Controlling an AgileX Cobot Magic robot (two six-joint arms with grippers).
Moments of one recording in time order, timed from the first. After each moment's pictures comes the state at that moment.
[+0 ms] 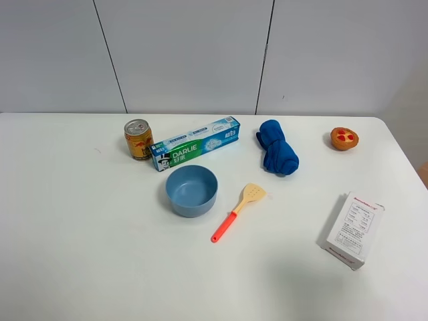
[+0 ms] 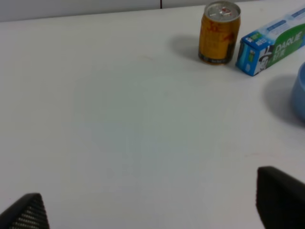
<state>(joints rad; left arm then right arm) -0.01 -0.01 -0.51 0.00 1.06 0.00 -0.07 0.18 -0.54 0.00 1.02 0.06</state>
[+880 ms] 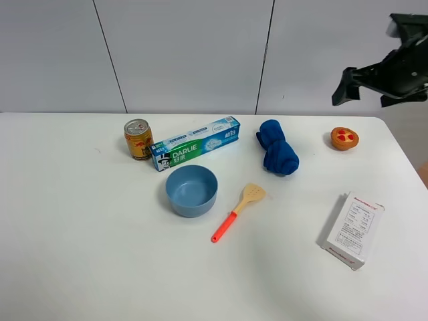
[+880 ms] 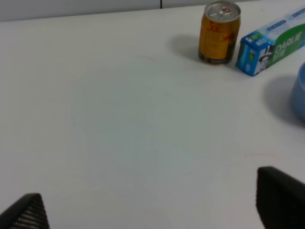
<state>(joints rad) -0.01 -0.01 -0.51 0.00 1.06 0.00 -0.04 1.68 -1.34 0.23 0.76 -0.27</state>
